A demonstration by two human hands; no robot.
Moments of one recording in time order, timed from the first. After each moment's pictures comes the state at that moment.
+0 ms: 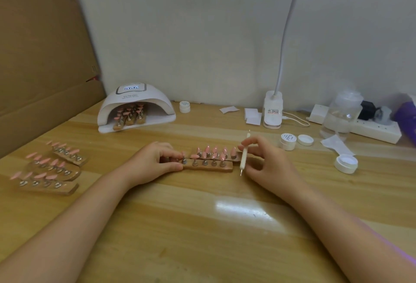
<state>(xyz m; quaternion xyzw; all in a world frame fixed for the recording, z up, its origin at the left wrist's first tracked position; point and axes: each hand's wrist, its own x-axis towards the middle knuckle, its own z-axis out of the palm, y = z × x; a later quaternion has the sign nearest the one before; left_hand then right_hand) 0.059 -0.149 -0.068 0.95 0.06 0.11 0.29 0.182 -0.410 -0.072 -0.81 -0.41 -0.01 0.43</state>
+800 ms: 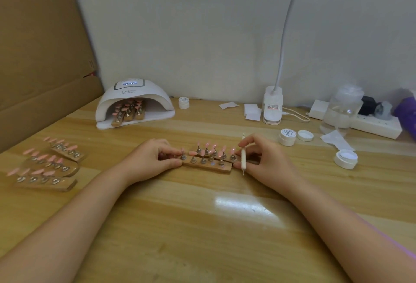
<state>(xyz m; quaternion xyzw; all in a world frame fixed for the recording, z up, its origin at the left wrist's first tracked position) 0.057 -0.149 -0.070 0.95 0.09 0.11 0.29 0.185 -0.406 -0.075 -0.81 -0.40 0.00 0.44</state>
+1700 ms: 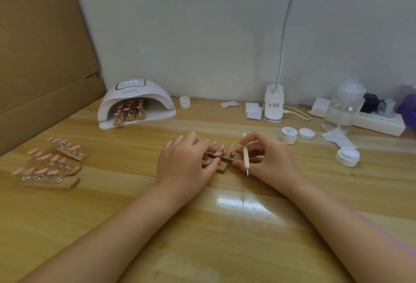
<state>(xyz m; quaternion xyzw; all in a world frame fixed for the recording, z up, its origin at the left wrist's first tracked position) 0.059 -0.255 -0.059 0.94 0.10 0.33 0.07 0.180 -0.410 -0.073 -0.78 -0.40 -0.01 0.48</state>
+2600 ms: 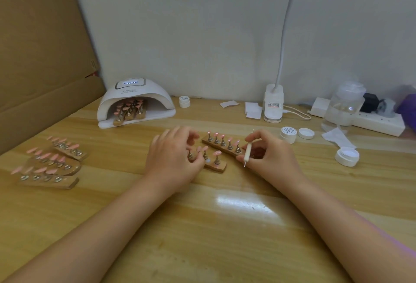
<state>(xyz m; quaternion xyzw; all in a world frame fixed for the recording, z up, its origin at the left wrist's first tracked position) 0.062 -0.229 -0.061 0.93 0.13 0.33 0.12 0.184 -0.408 -0.075 -0.80 -0.34 -0.02 0.50</state>
